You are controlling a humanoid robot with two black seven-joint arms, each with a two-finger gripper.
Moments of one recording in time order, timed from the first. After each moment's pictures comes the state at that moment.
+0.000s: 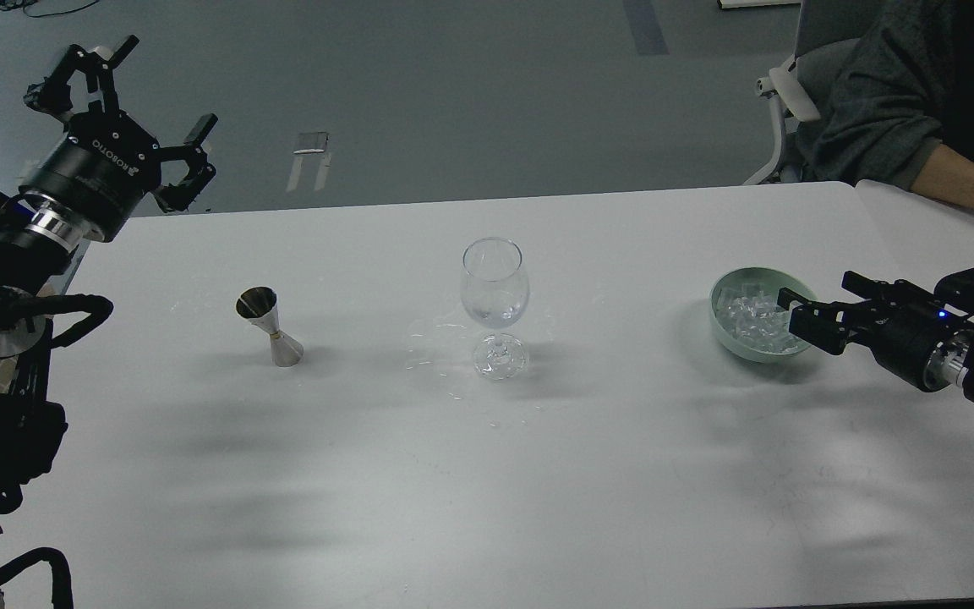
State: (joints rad) left arm -0.49 0.34 -1.63 -1.10 0.52 -0.49 0.21; right arm 0.35 -0.66 0.83 1.10 -2.00 -0.05 0.26
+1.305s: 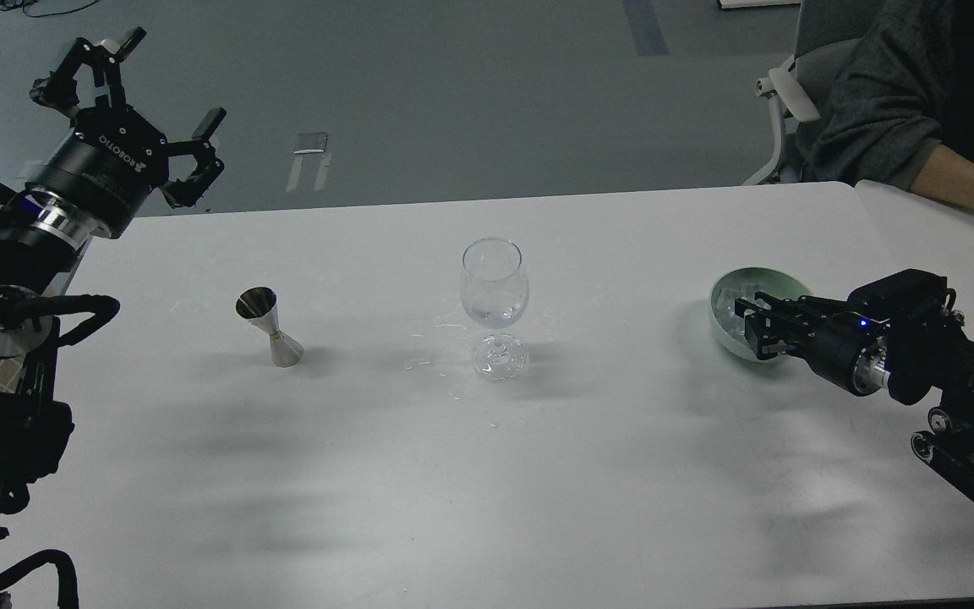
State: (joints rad) left arm -0.48 0.32 -1.63 -1.14 0.52 -0.49 0.21; right arm 0.47 -0.55 0.69 0.98 -2.04 -0.04 0.26
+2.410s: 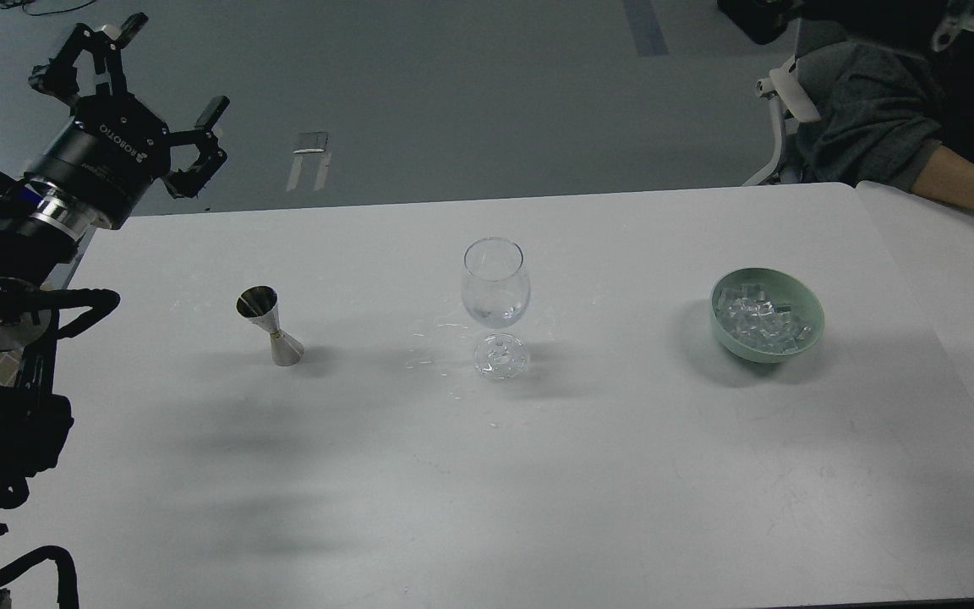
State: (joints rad) left arm -0.49 0.32 -1.62 -1.16 0.52 -0.49 0.21; right arm 1.30 -0.82 0.48 1.45 -1.80 0.23 0.25
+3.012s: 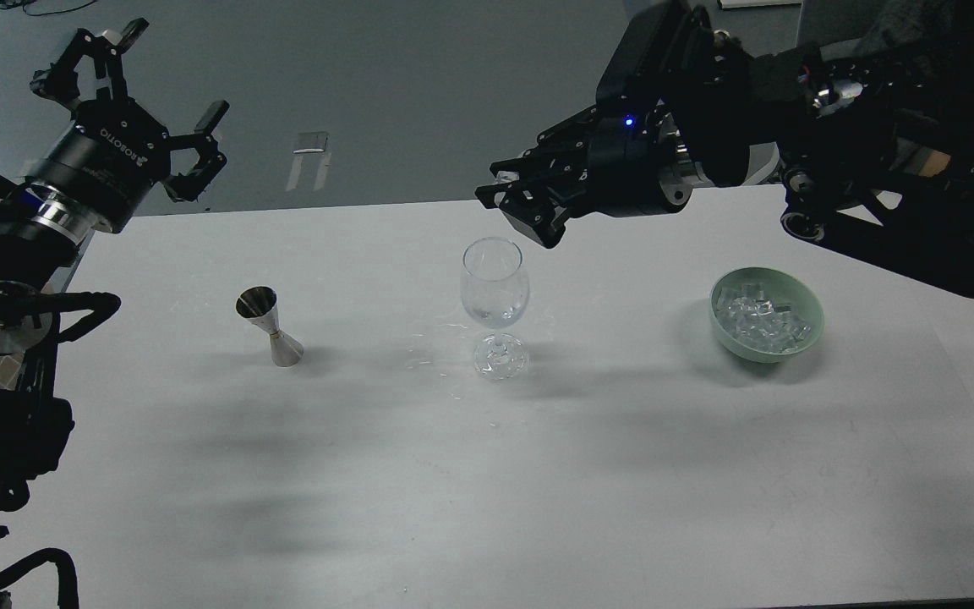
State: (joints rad) left arm -0.49 0.32 -1.62 -1.16 0.52 -0.49 0.21; right arm 1.41 -0.46 0.11 1.36 -1.77 0.33 0.25
